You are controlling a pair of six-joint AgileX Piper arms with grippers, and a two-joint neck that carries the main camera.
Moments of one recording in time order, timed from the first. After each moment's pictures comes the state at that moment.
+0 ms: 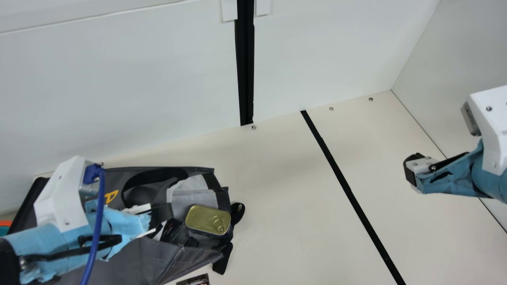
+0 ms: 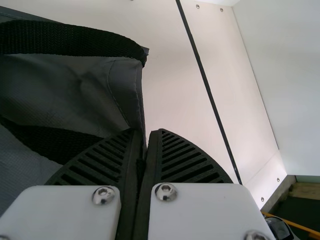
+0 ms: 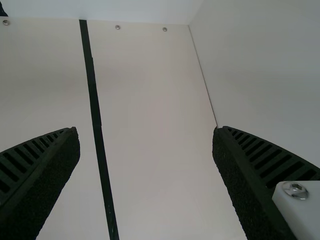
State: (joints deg) left arm -26.1 81.6 -78.7 -35.2 54.6 -1.7; right arm -21.4 59.7 -83.0 -5.5 69.9 -16.9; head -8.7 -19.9
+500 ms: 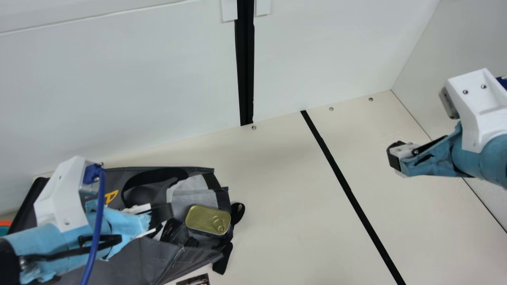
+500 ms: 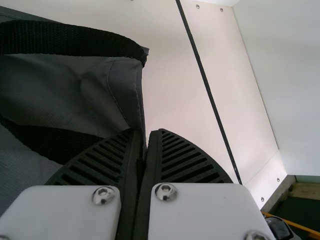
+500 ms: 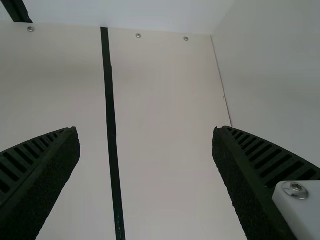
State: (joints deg) left arm -26.1 81.6 -78.7 -35.2 54.6 -1.7; right arm -21.2 64.8 -84.3 -0.5 67.1 -20.1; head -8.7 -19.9
